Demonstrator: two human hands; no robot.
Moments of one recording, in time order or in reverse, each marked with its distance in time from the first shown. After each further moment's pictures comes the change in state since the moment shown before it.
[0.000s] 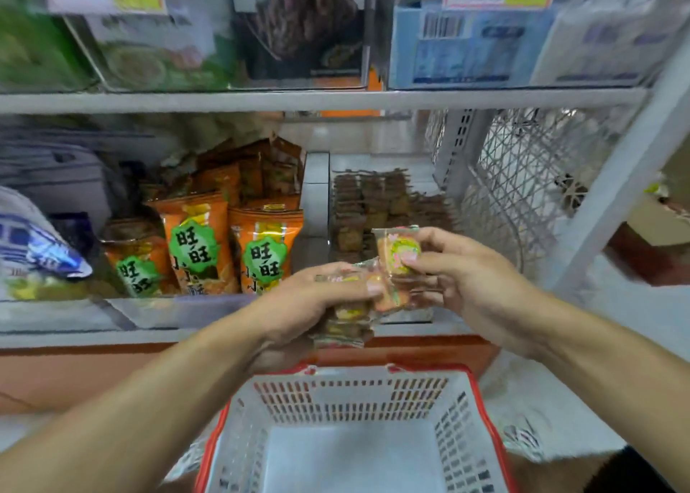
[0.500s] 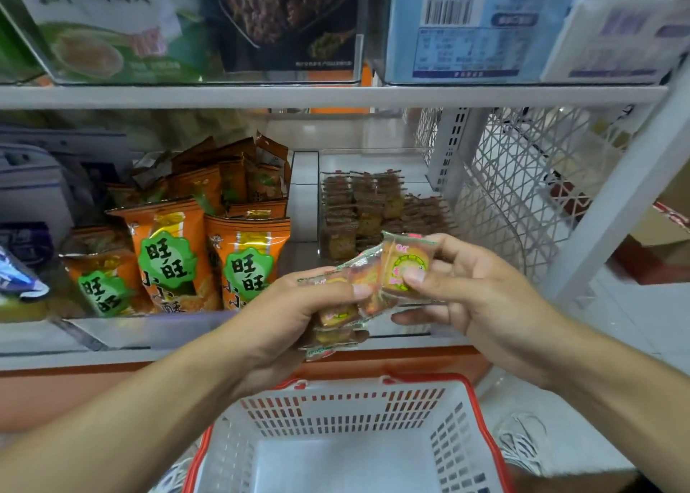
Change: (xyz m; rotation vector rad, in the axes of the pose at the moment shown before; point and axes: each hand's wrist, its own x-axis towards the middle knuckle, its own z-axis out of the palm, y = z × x) left_hand 0.009 0.001 -0.004 -0.066 0.071 0.040; right_hand -0.002 0.006 -0.011 0.039 -0.088 -0.116
